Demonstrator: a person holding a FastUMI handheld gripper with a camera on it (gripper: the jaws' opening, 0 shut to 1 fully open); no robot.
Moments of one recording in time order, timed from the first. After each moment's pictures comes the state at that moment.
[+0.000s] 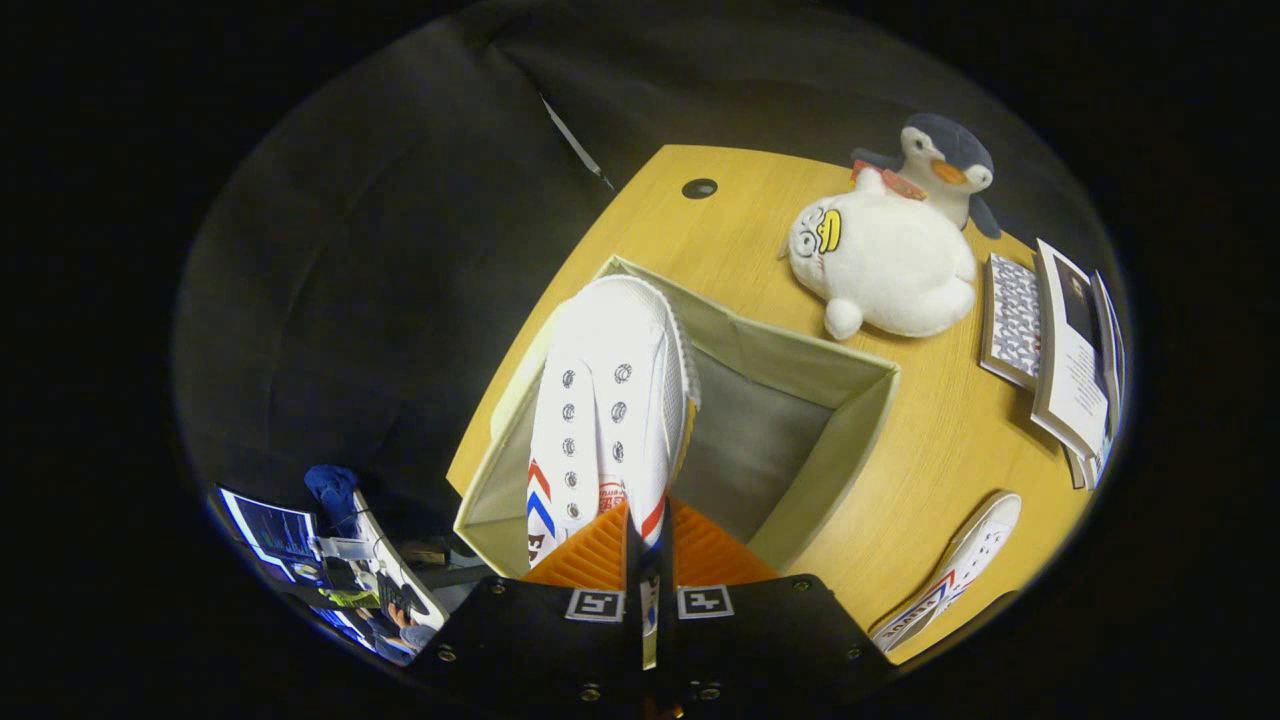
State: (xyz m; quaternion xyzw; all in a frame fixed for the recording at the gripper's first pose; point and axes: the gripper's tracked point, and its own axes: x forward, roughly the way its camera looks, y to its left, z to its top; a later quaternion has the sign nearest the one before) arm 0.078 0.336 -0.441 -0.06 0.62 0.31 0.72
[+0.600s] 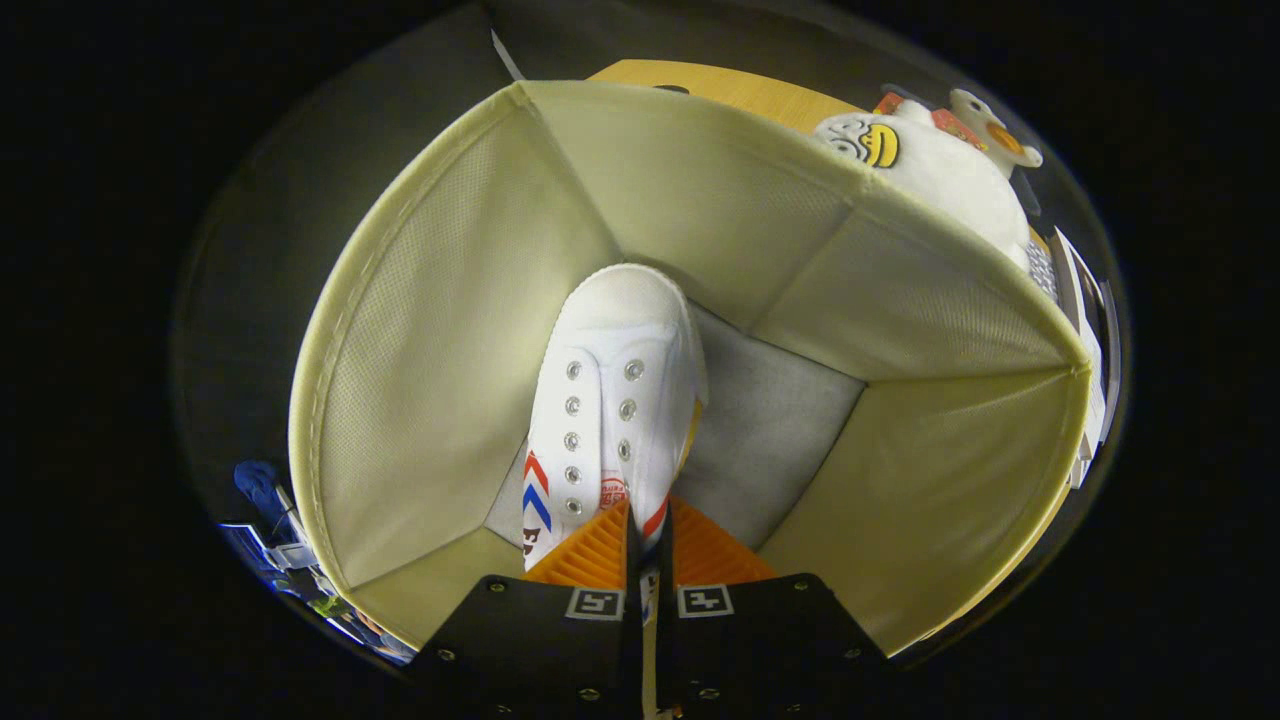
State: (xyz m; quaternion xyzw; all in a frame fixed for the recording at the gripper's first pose) arm 0.076 0.355 -0.535 -0.14 0.67 0.22 0.70
